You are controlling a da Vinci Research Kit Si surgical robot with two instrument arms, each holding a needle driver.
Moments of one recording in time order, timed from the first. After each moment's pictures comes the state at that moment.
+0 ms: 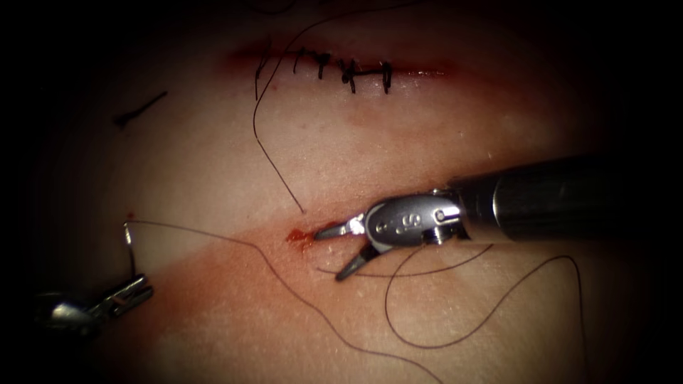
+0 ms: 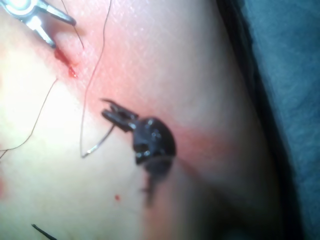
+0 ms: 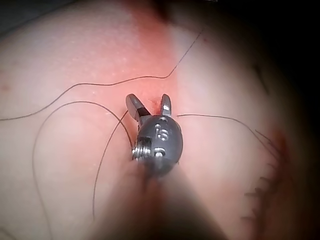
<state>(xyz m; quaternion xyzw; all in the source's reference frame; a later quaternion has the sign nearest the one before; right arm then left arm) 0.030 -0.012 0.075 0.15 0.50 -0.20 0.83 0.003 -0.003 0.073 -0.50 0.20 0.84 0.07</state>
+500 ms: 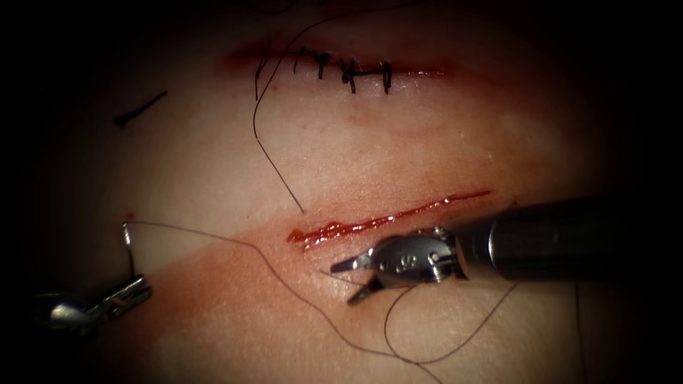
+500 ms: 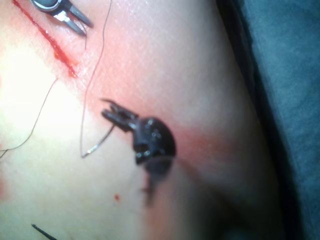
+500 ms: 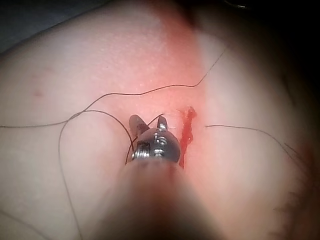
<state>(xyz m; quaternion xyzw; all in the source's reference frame) 0.028 -0.015 0.078 0.16 0.38 -0.21 0.89 0.003 -0.003 0.072 -0.50 0.20 0.84 0.07</state>
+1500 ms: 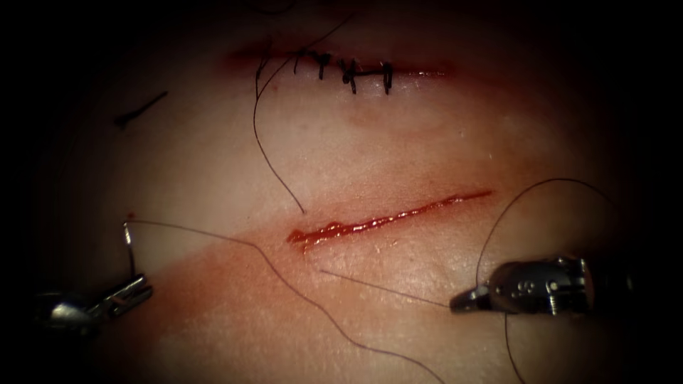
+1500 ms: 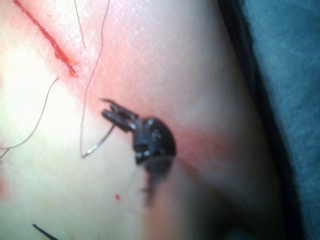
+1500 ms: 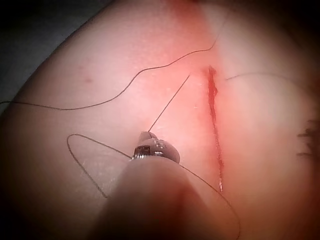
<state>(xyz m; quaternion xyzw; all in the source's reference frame) 0.014 -0.018 0.070 0.16 0.30 -0.09 0.94 0.003 -0.003 0.073 -0.50 0.20 0.84 0.07</state>
